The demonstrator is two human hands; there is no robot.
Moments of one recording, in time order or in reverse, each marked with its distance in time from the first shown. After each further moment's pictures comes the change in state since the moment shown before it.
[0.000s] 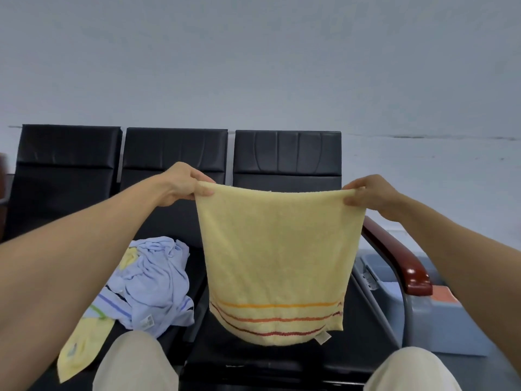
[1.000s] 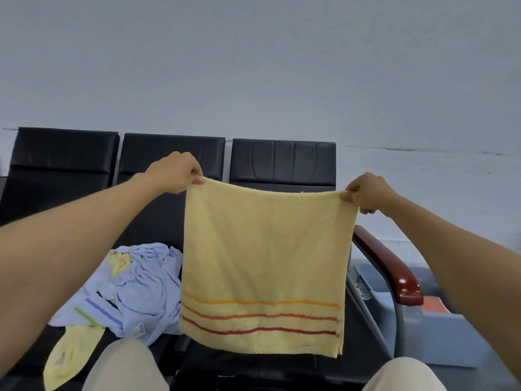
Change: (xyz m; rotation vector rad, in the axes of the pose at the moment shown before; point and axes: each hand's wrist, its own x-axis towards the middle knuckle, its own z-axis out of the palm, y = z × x) left_hand -0.004 0.021 -0.019 0.711 0.170 0.242; right_hand 0.002 -0.022 -0.018 -0.399 0.040 -0.022
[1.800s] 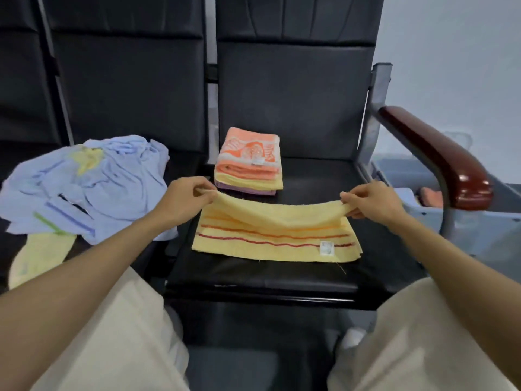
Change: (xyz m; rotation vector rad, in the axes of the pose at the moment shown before) left_hand -0.065 -0.056 0.292 -0.516 -0.211 -0.109; right_hand -0.026 0.131 0.251 0.303 -0.245 0.157
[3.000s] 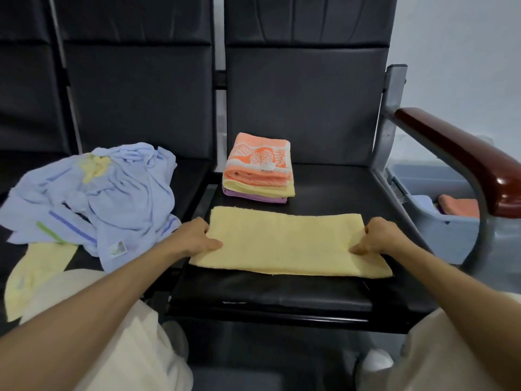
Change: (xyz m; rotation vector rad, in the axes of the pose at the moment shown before) left_hand -0.001 -0.041 0.040 0.253 -0.299 -0.426; right_hand 0.018 0.032 0.051 -0.469 -0.205 0.321
